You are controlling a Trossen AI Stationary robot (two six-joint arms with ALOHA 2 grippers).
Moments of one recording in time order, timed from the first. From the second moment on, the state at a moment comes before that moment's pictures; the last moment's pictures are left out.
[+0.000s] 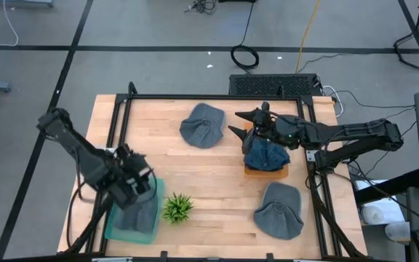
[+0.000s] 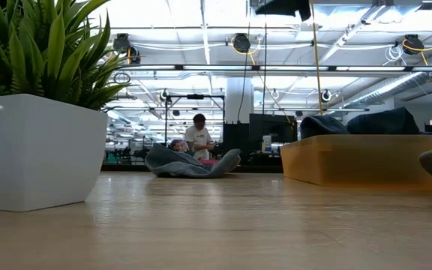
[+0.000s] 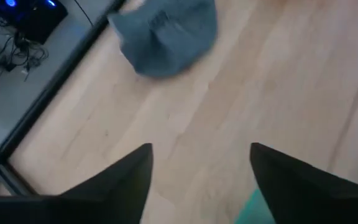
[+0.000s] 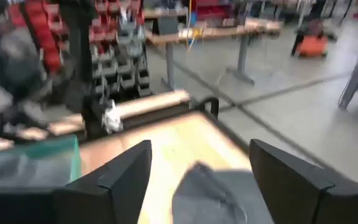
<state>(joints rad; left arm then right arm) -0.73 1.22 1.04 -1.37 -0.75 -1.18 0.03 1.17 1.02 -0.03 0.45 0.14</state>
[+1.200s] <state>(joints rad) -0.24 1.13 1.04 -0.88 -0.54 -0.34 -0.03 1.18 1.02 -0.25 0.36 0.05</state>
